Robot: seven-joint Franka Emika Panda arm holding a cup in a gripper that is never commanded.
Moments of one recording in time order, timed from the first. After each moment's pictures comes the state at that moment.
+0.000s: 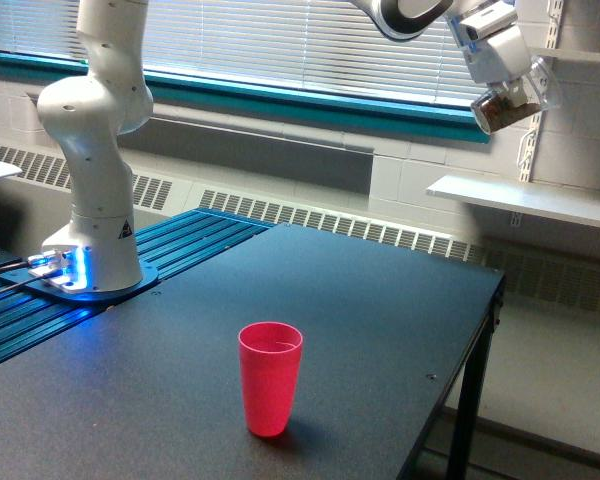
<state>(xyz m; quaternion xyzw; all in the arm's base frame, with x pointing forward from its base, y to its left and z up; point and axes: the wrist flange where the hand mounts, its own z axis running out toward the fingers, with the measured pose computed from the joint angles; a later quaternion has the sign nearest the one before) 0.620 0.222 0.504 -0.95 0.14 -0.26 0.12</state>
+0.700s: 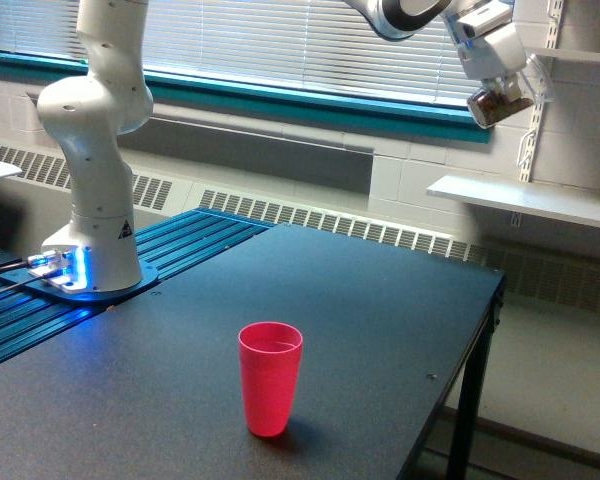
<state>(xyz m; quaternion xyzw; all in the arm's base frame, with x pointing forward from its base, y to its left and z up) 0.604 0.261 0.506 -0.95 0.12 -0.26 0.12</state>
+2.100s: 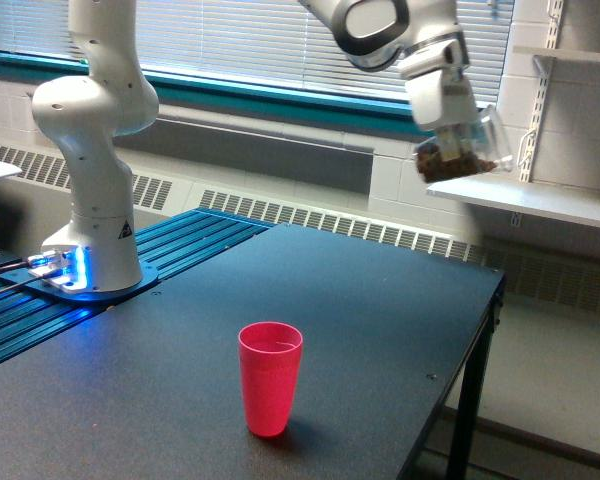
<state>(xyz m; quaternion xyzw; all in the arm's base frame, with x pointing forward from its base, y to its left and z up) 0.589 0.059 0.439 -0.89 0.41 -0.21 0.05</state>
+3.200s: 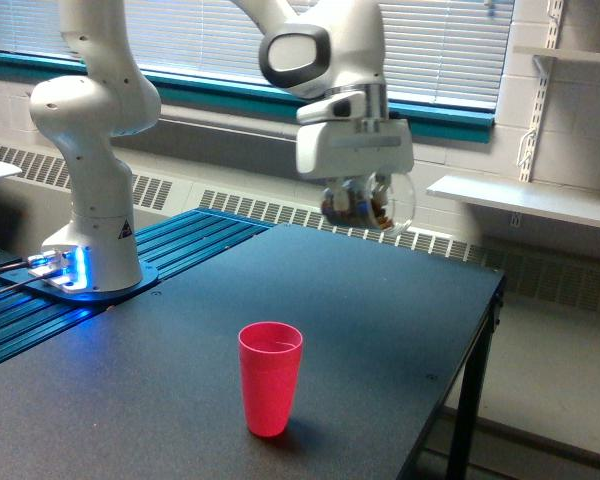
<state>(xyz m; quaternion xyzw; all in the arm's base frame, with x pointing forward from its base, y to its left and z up) 0.506 -0.034 0.369 -0.80 0.58 -0.14 0.01</state>
